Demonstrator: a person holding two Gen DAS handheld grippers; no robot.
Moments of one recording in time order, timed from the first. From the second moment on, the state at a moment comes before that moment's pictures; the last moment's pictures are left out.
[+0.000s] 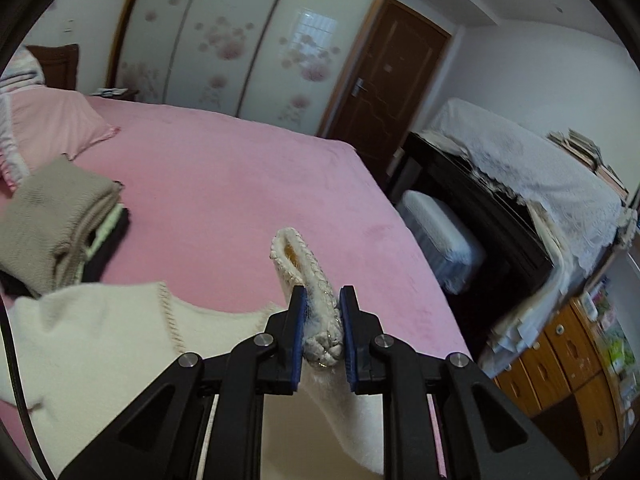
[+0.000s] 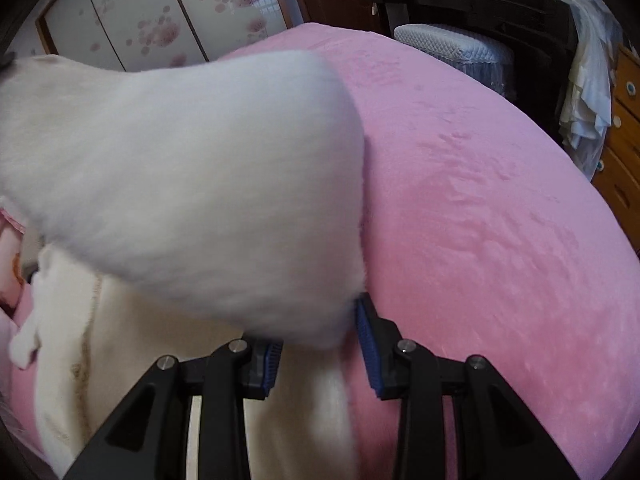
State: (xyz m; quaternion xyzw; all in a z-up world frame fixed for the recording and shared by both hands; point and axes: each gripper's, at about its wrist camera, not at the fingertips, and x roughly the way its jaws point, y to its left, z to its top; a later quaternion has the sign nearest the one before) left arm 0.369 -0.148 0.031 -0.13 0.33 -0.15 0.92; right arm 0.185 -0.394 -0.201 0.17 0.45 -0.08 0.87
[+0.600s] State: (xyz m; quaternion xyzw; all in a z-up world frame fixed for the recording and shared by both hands) left arm 0.340 -0.012 -0.201 -0.12 0.48 -0.03 0.87; right arm 0.203 -0.371 -0.198 0.07 0.48 -0.10 0.87
